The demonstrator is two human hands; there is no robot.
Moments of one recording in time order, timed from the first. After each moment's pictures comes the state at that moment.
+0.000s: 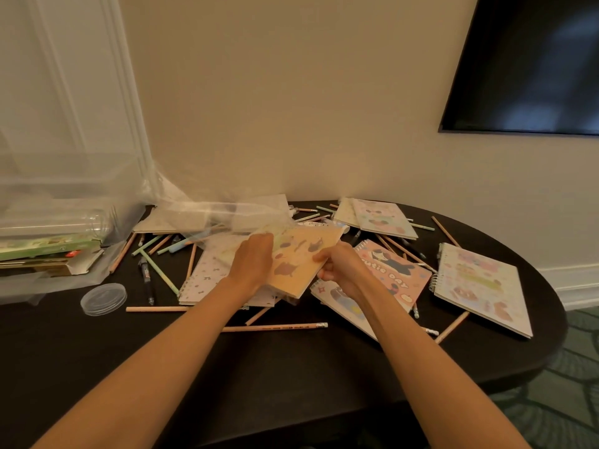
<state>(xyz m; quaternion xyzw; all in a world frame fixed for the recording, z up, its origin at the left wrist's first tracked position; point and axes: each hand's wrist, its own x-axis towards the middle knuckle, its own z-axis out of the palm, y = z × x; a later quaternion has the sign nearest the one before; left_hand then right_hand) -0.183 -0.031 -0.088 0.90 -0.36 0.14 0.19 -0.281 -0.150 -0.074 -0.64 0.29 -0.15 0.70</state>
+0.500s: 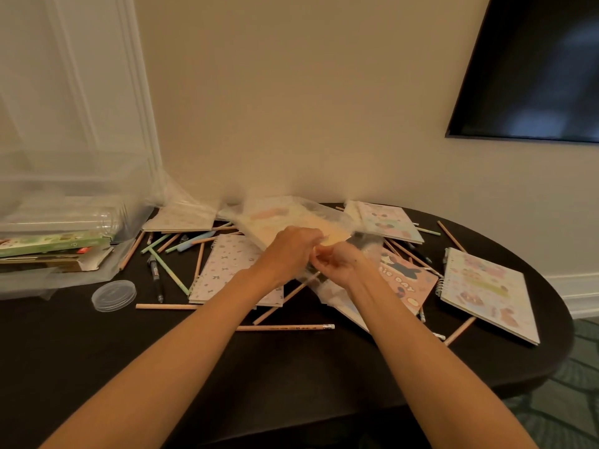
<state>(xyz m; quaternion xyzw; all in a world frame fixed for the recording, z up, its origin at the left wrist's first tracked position) -0.209 -0.037 -0.057 0.76 -0.56 0.13 0.30 -0.268 -0.140 -0.062 -0.39 0.28 -0.15 0.87</state>
